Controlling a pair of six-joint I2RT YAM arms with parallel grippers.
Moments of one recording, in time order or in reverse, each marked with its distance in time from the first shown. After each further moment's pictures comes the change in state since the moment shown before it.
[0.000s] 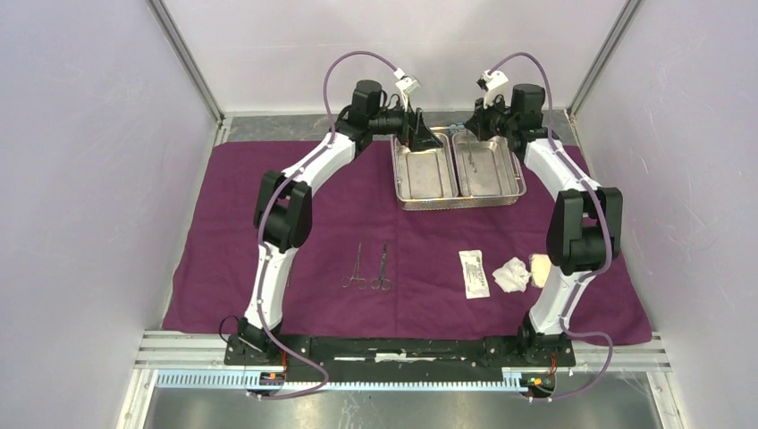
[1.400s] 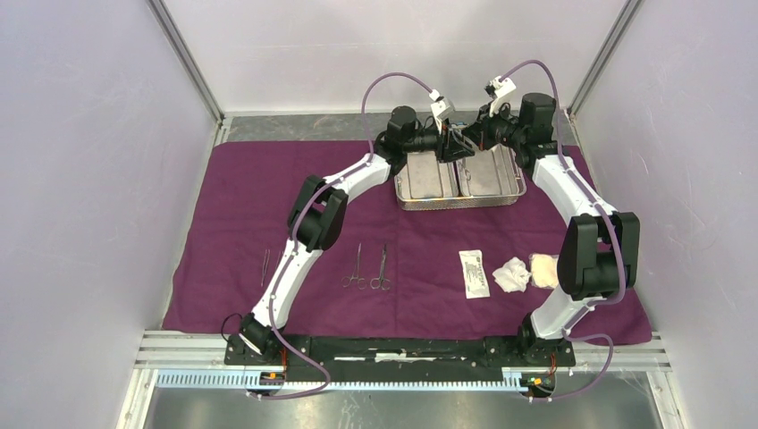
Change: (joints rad) left arm -0.149 0.272 0.132 0.452 -0.053 -0.035; right arm 0.002 -0.206 -0.193 0.071 -0.120 0.094
